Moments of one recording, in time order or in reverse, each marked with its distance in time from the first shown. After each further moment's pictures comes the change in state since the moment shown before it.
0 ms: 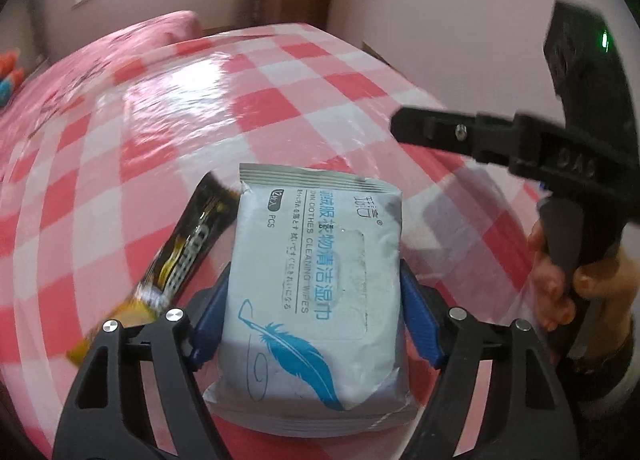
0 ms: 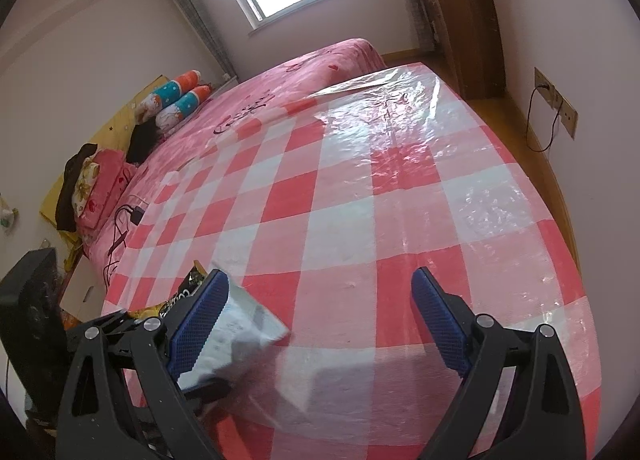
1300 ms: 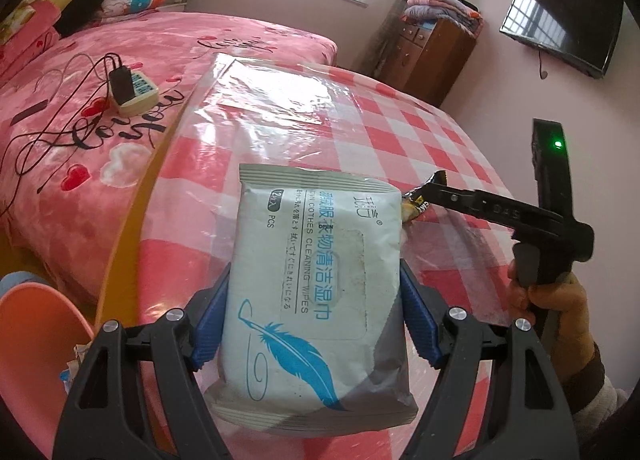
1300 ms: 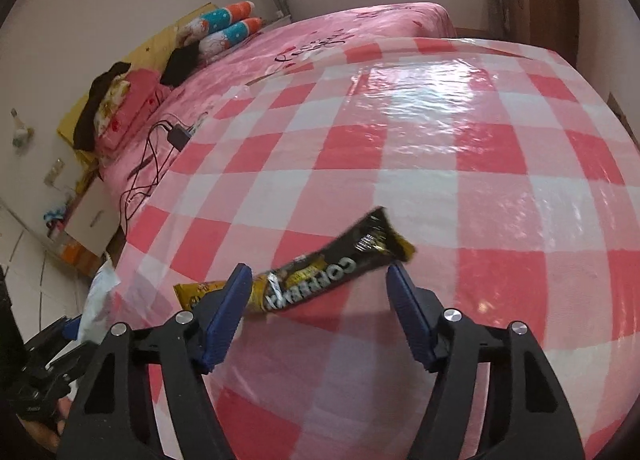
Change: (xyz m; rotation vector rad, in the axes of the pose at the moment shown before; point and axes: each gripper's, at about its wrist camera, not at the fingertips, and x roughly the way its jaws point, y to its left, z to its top) left arm -0.128 0.138 -0.129 -0.443 -0.224 0.131; right arm 0.084 0.142 -0.025 -0.212 0.188 0.060
